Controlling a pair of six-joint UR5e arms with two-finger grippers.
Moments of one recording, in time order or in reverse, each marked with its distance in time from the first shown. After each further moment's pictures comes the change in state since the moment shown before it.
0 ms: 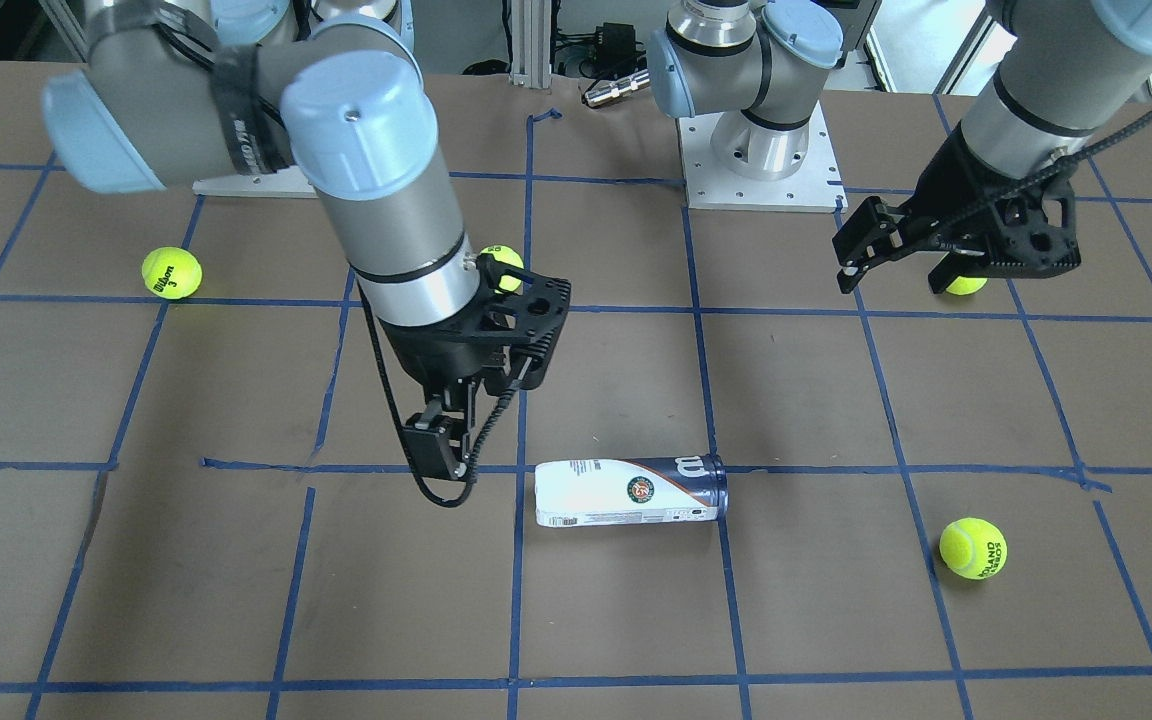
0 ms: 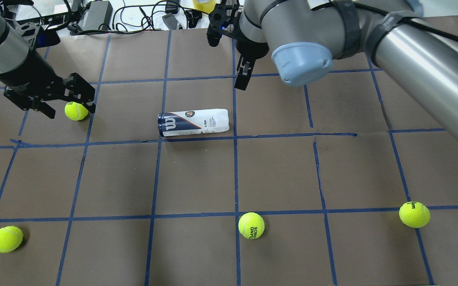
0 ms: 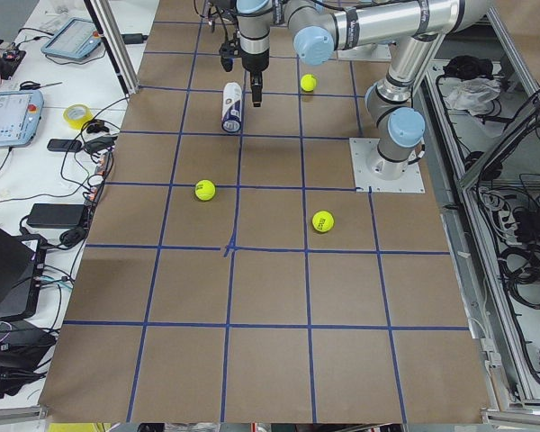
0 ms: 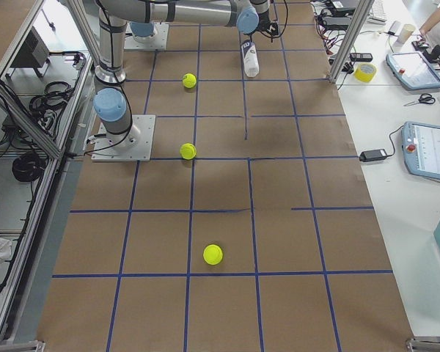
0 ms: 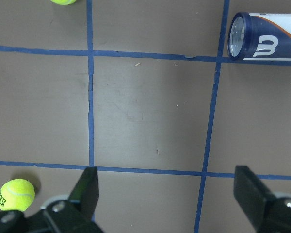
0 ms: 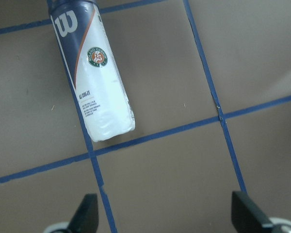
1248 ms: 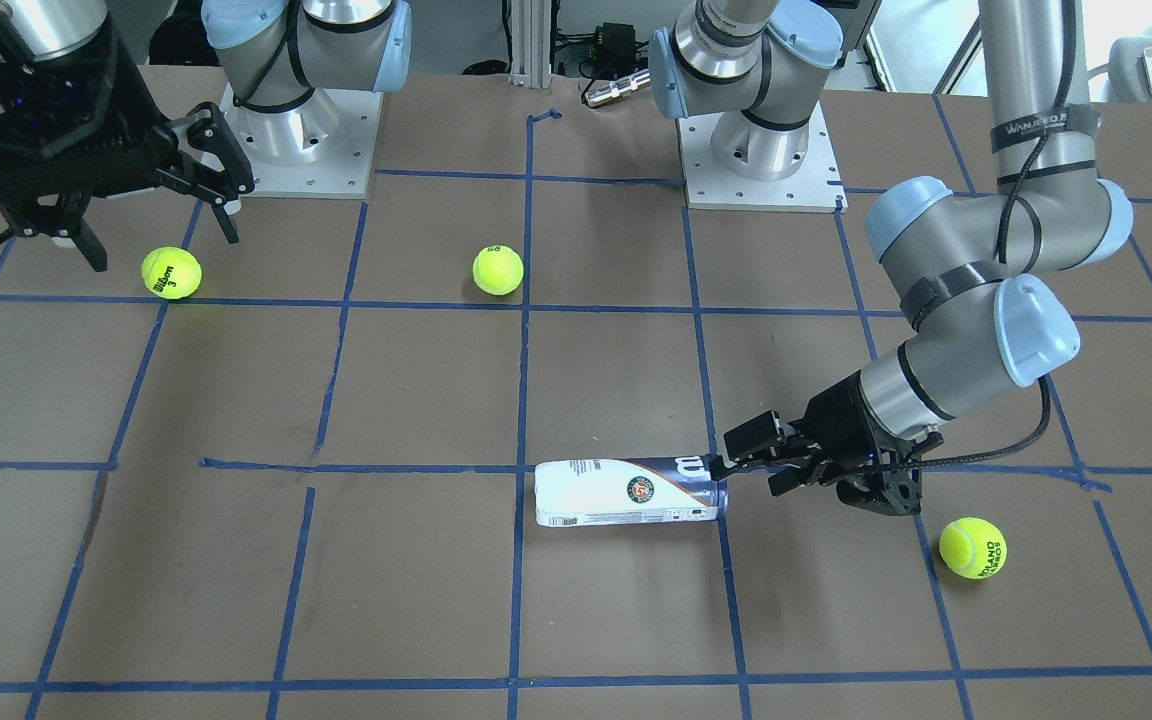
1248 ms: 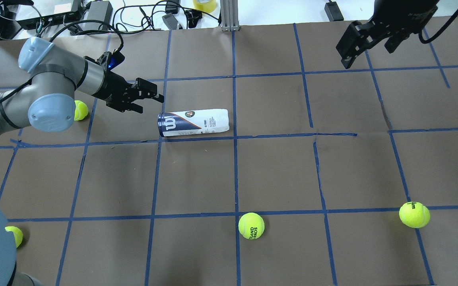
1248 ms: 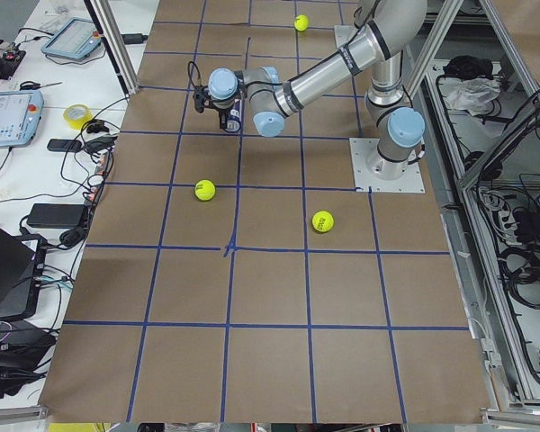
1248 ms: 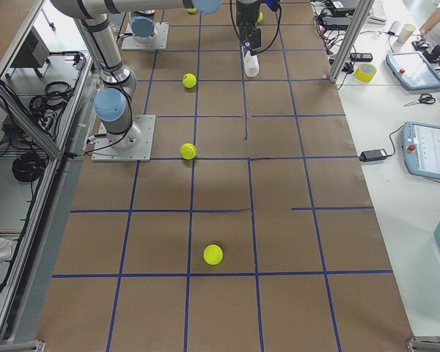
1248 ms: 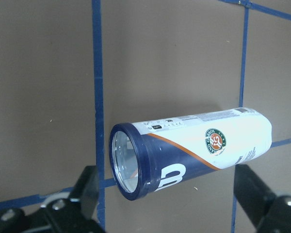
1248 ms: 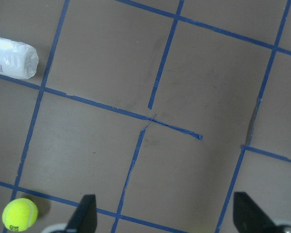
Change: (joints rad) left arm -0.002 -0.400 -0.118 0.501 -0.485 0.022; right arm -0.270 -0.310 -0.005 0.449 -0.126 0.737
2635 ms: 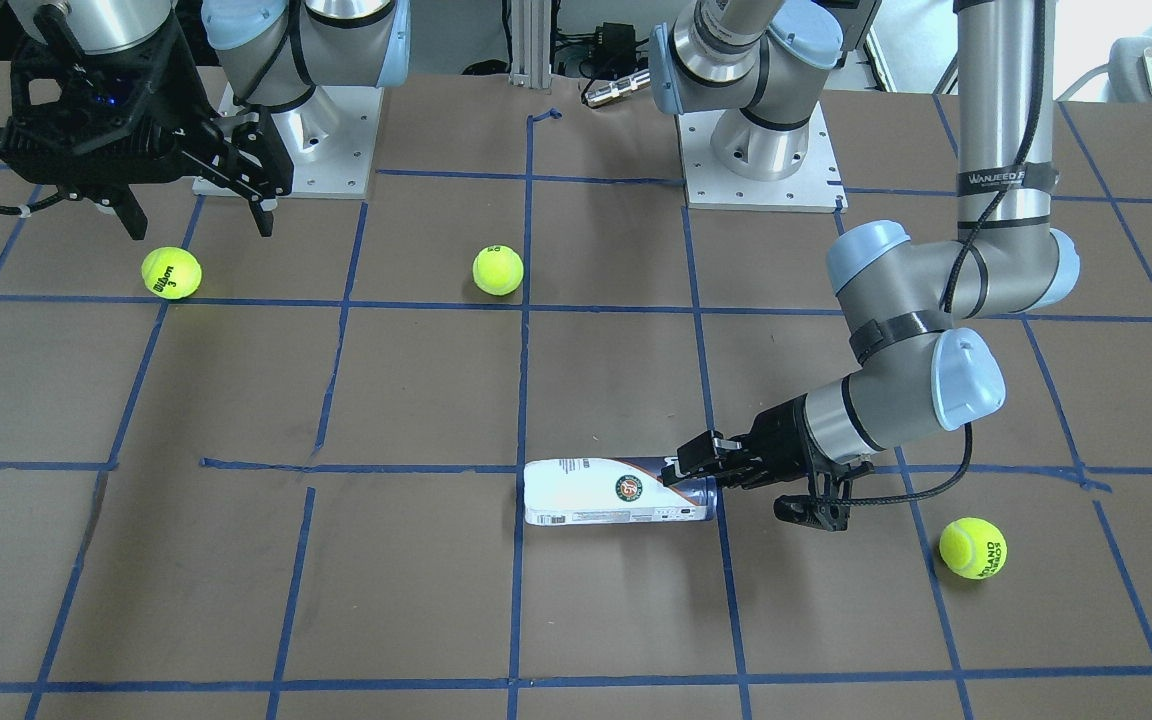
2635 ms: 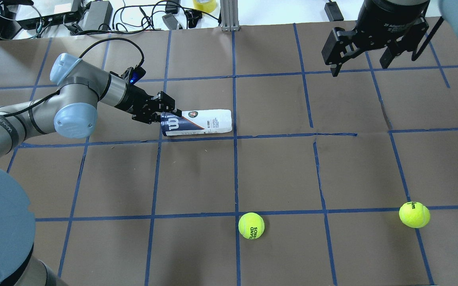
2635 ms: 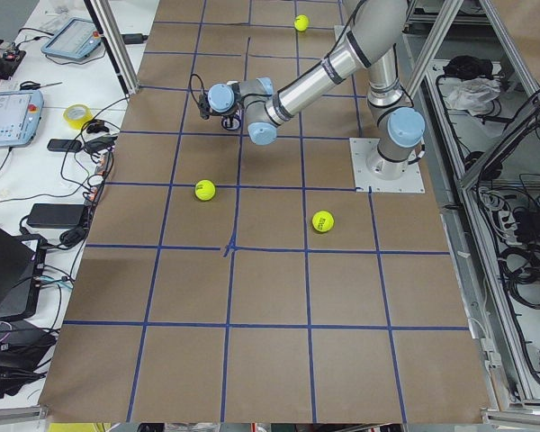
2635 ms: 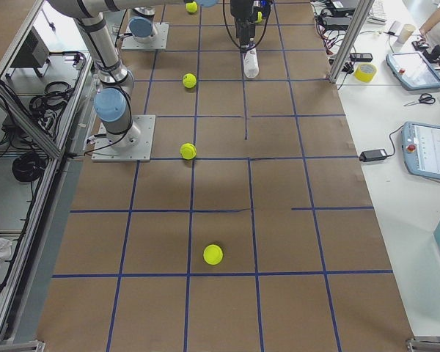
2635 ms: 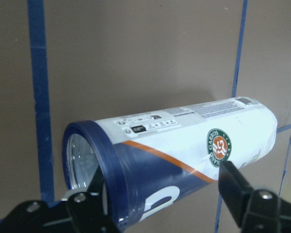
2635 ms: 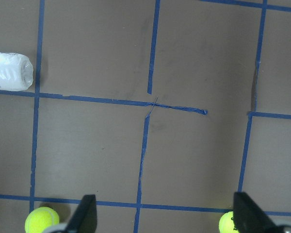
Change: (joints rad) left arm -0.047 -0.073 -0.017 0.000 -0.064 -0.048; right arm 0.056 0.004 0.007 0.029 -0.051 0.217
